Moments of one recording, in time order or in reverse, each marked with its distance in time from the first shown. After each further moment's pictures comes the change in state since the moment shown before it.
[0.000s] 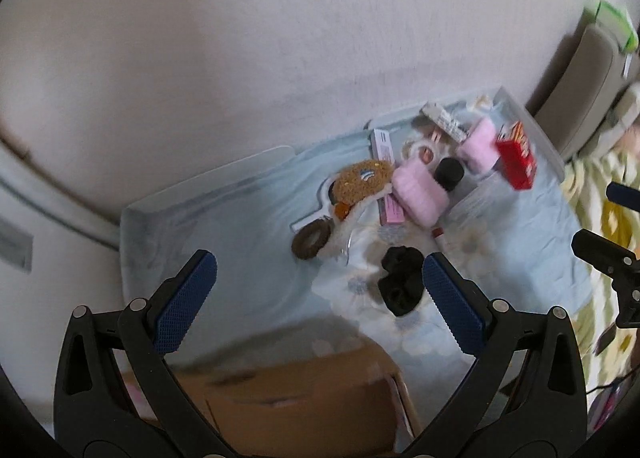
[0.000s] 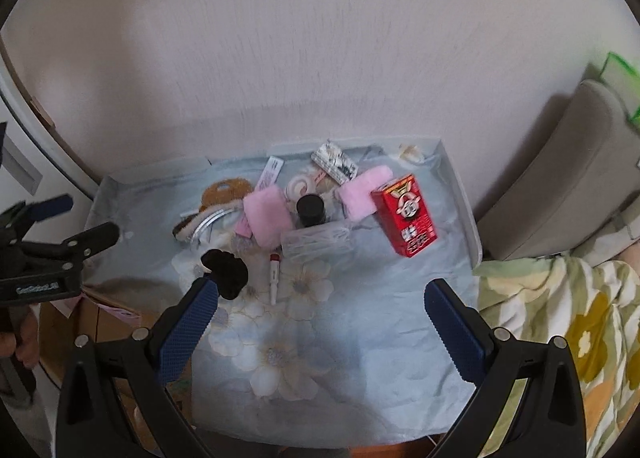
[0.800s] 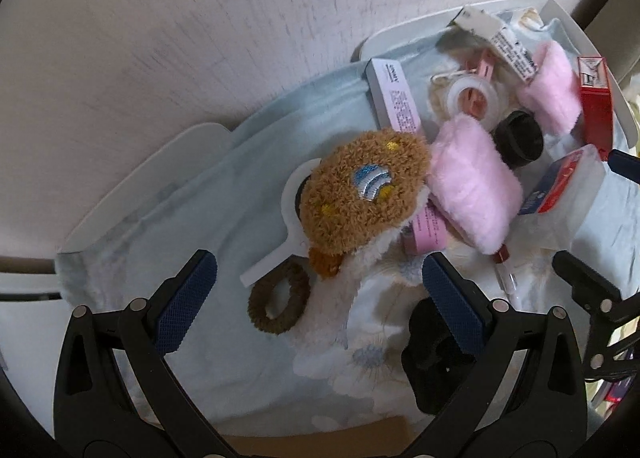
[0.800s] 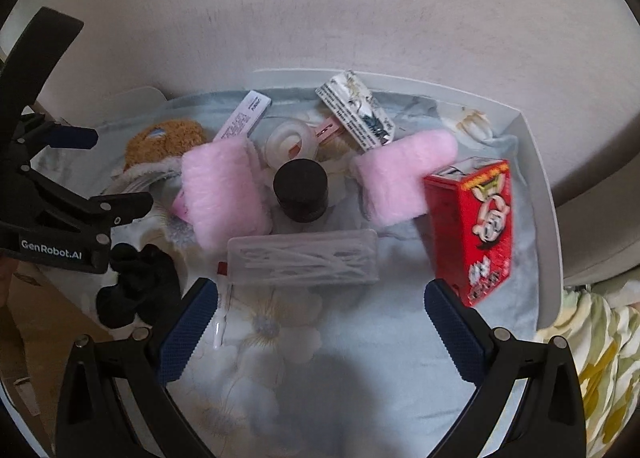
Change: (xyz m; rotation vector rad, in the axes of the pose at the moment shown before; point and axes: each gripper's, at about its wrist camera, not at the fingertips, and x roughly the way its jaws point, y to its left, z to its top) left arm 0.152 -0.034 0.034 0.224 0.248 -0.035; right arm 0.138 0.002 0.016 -0.169 0.168 -0.019
